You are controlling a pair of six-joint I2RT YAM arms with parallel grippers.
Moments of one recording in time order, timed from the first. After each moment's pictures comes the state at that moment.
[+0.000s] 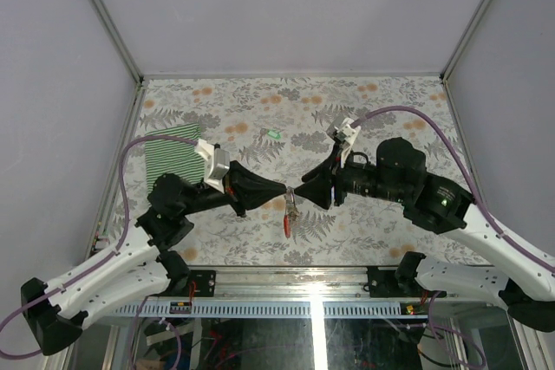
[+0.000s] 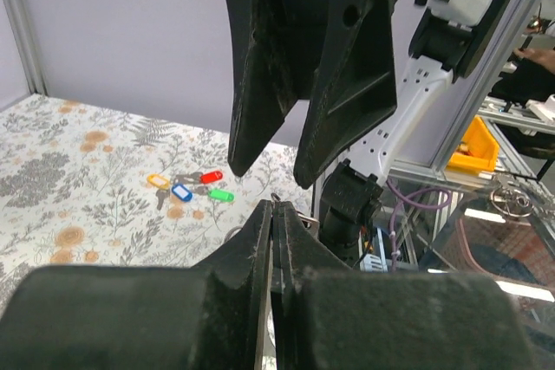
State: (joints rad) left arm -0.82 0.74 0.61 0.43 0.57 -0.33; right arm 0.97 0.94 1.19 -0.51 -0.24 0.27
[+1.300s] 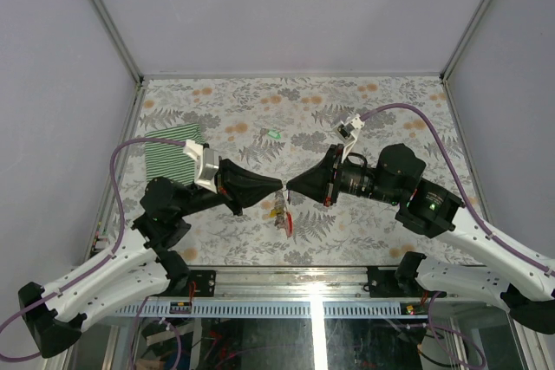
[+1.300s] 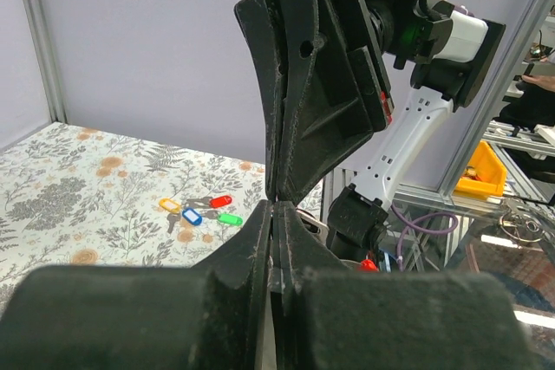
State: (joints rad) left arm -0.82 0.70 0.61 0.48 0.52 -0.35; right arm 0.97 0.90 1.02 -0.18 -0.30 0.57
